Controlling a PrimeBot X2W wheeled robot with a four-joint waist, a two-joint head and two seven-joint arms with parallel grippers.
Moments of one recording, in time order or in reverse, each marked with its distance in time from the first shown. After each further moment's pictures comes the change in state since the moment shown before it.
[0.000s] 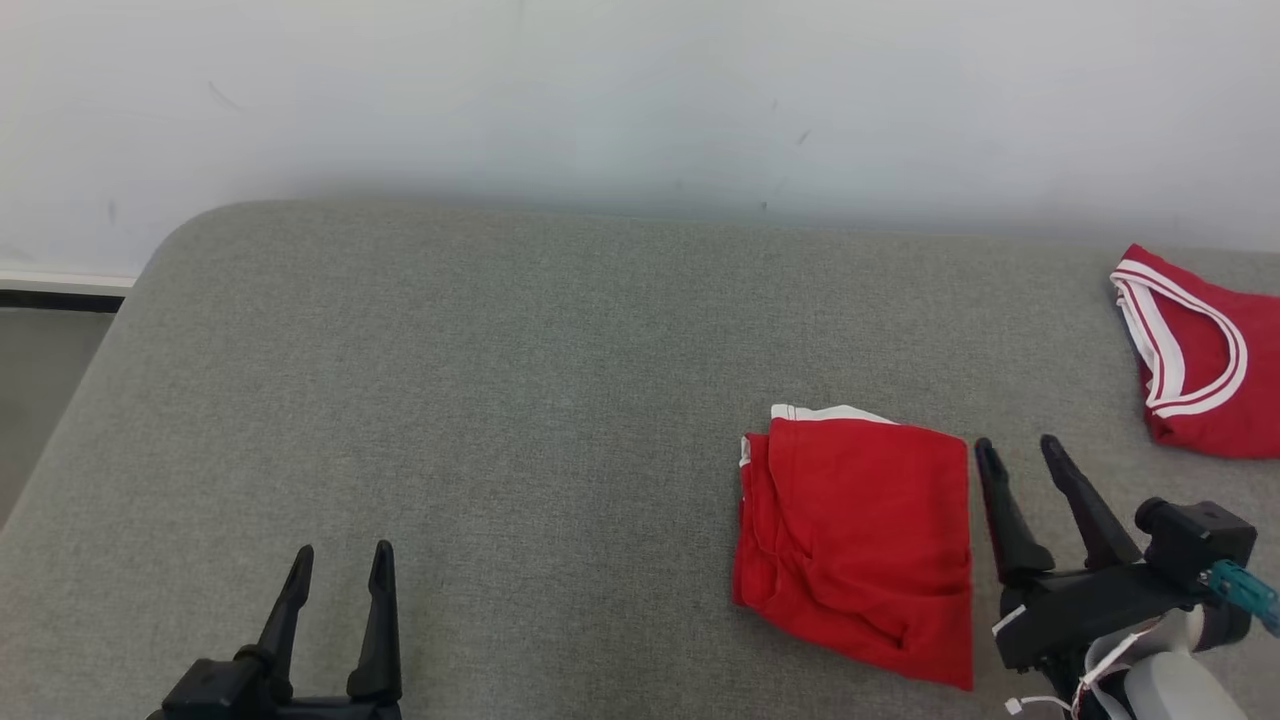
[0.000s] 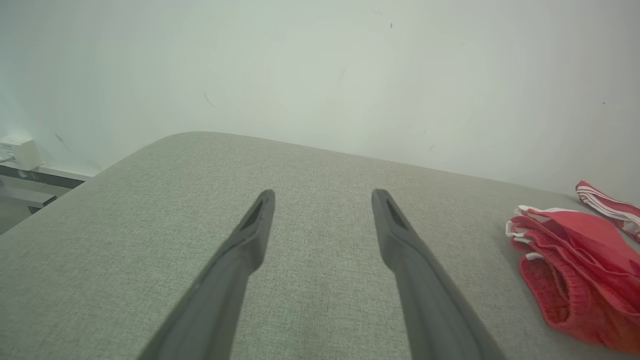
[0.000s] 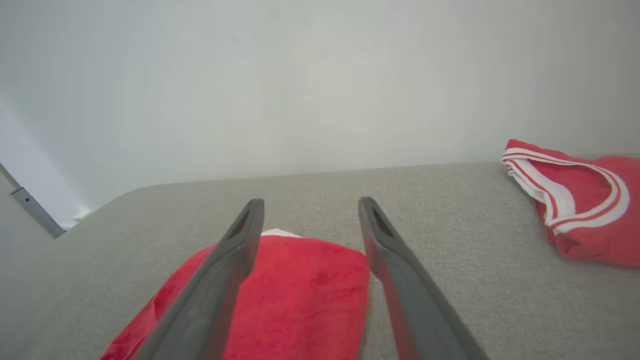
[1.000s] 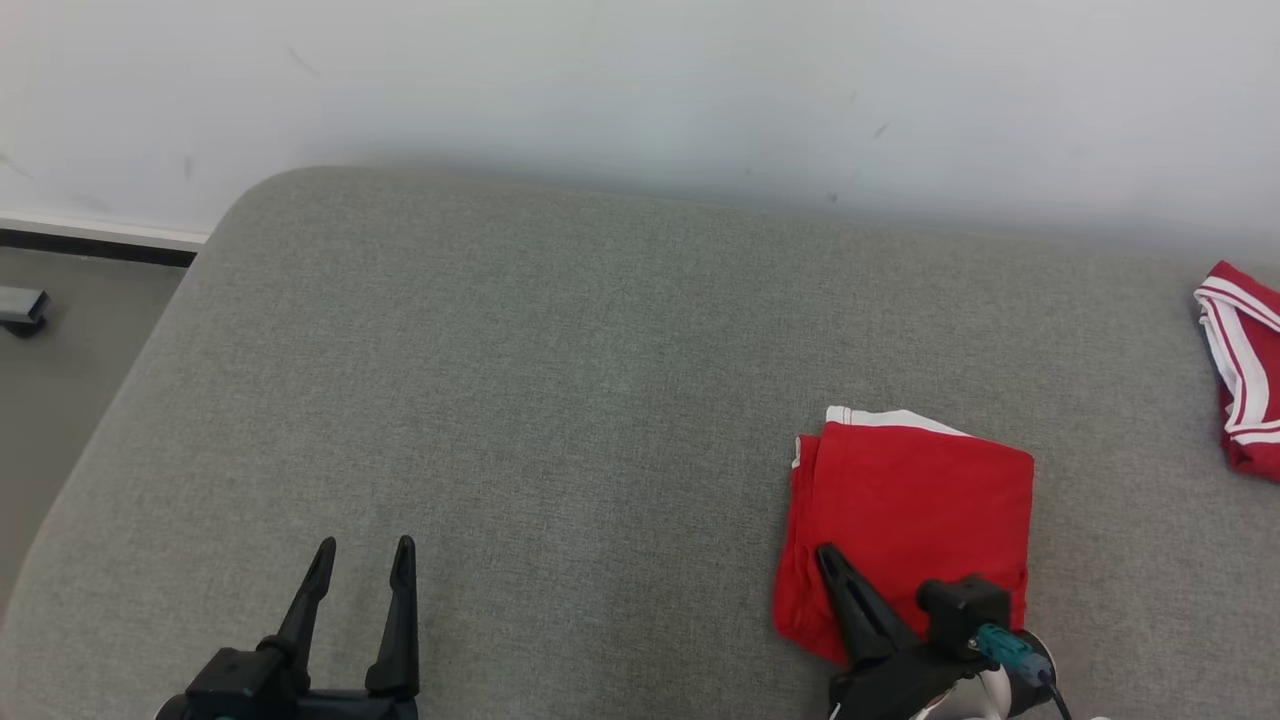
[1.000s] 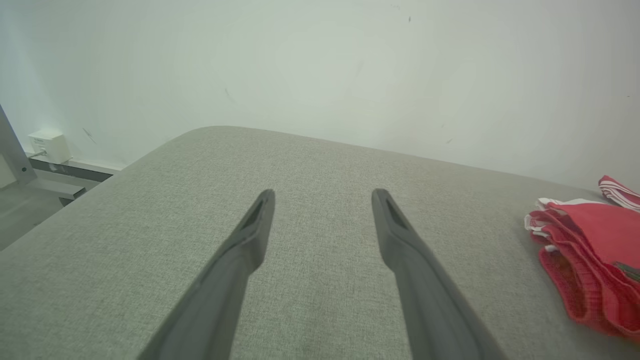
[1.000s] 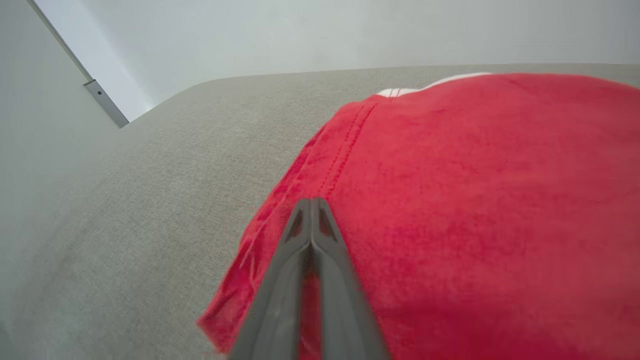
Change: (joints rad) left arm -0.018 0.012 -0.040 0.011 0.005 0.000 0.000; right arm -0.044 0.187 0.156 0.305 -0.156 0.000 -0.076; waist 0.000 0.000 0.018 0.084
